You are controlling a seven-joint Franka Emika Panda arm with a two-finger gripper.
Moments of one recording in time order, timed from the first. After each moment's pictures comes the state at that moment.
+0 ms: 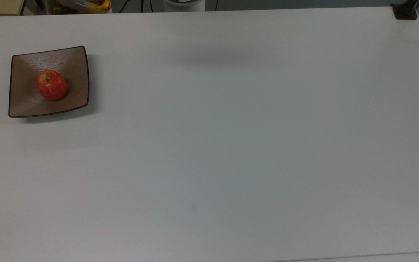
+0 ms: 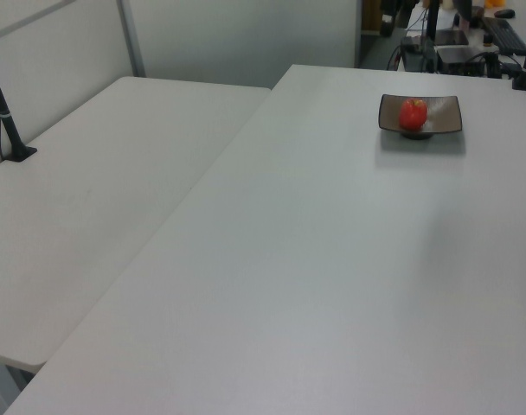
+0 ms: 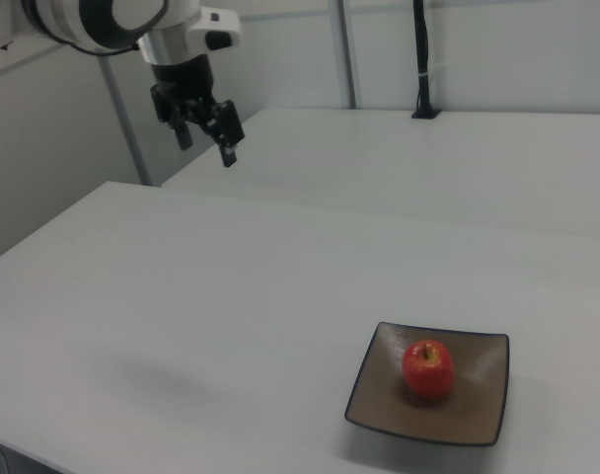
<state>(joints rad) 0.03 0.01 -0.01 -1.49 0.12 1.65 0.08</state>
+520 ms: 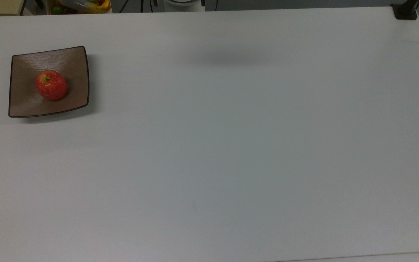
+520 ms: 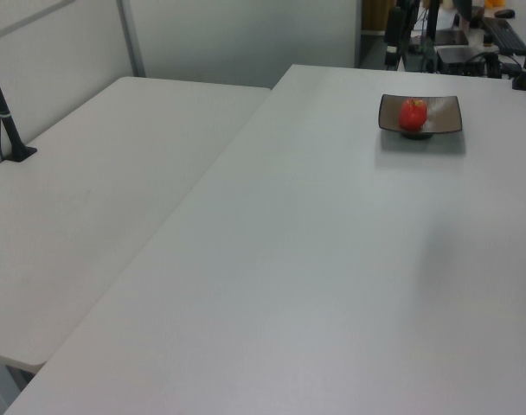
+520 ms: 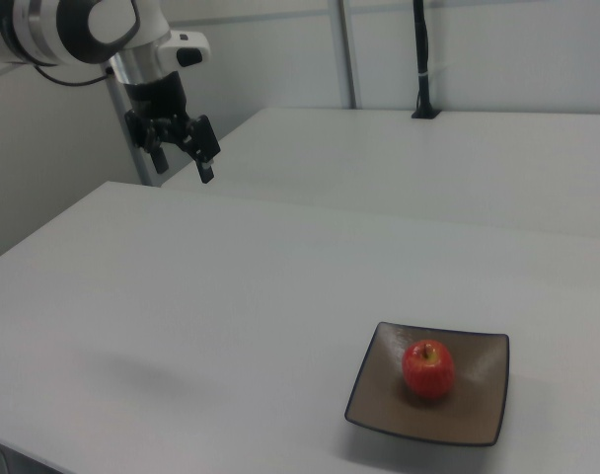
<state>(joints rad) 0.10 -0.02 0.03 -1.58 0.03 1.65 0.06</state>
